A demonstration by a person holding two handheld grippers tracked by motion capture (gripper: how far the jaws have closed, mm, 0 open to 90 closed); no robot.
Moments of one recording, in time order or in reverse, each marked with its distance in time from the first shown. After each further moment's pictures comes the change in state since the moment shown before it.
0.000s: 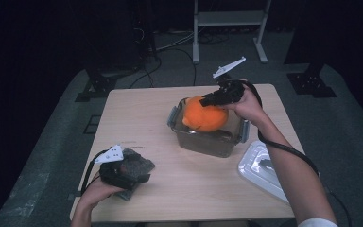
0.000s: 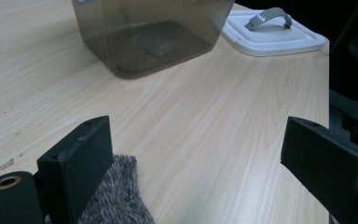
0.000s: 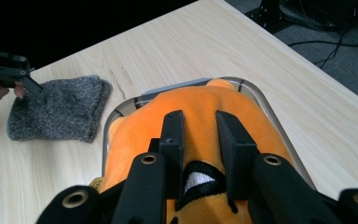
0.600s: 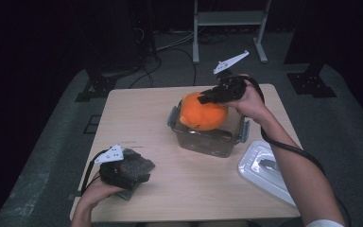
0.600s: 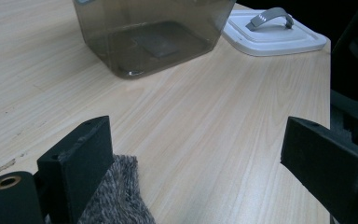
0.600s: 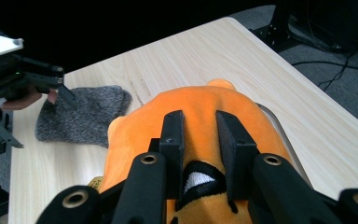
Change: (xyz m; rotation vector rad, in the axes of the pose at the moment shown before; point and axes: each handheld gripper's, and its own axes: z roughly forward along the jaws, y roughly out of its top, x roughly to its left) left arm 0.000 0.001 0.000 -0.001 0.005 0.003; right arm 0.021 0.016 -0.022 -0.035 0.027 -0.055
